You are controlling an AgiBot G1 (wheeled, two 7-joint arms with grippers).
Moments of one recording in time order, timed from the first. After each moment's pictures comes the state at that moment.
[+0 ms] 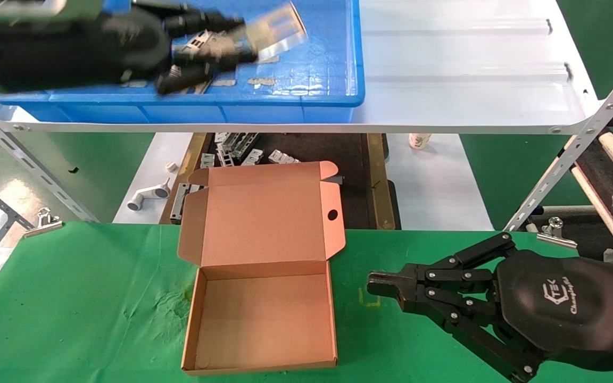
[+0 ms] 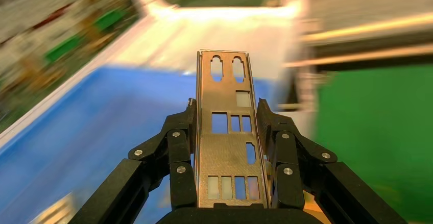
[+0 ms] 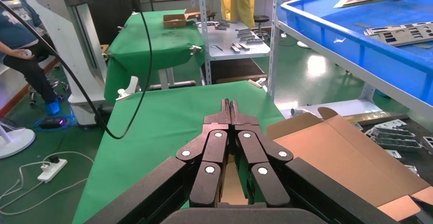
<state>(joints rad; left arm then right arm) -1.94 1.00 0.49 -0.24 1.25 1.49 0.32 1.10 -0.58 -0.37 1.27 -0.67 -1.46 0.14</state>
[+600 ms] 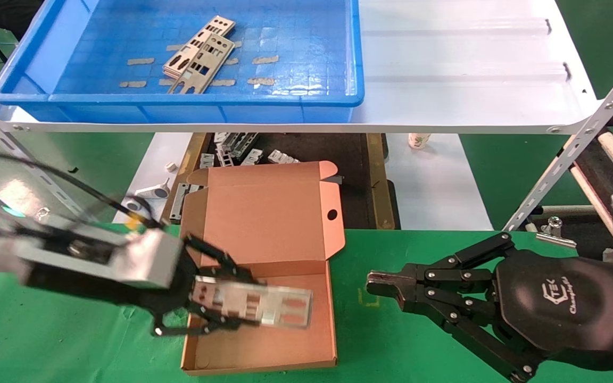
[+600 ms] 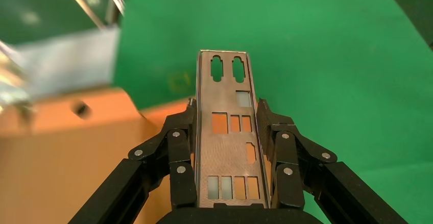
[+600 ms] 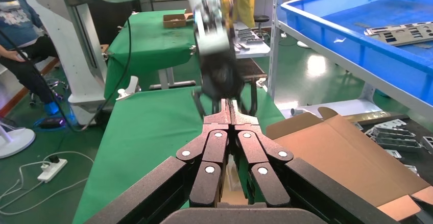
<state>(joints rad) -1.64 0.87 0.84 -0.68 1.14 1.54 0.27 1.10 -0.58 -0.37 1.27 -0.67 -1.46 0.14</state>
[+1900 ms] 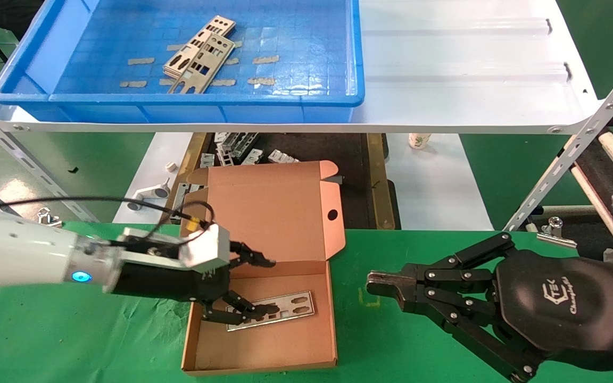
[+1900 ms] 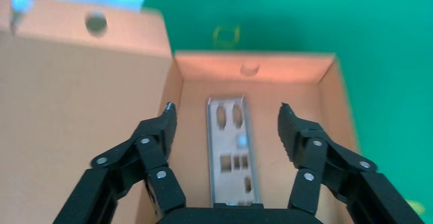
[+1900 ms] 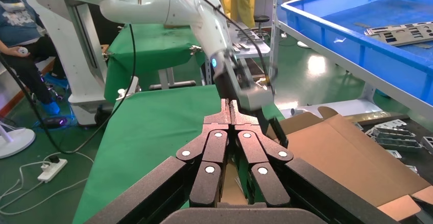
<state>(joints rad) -1.55 1.00 0.88 -0.46 1.14 1.42 0.30 1.10 -0.57 -0.38 1.27 -0.67 -1.46 0.14</state>
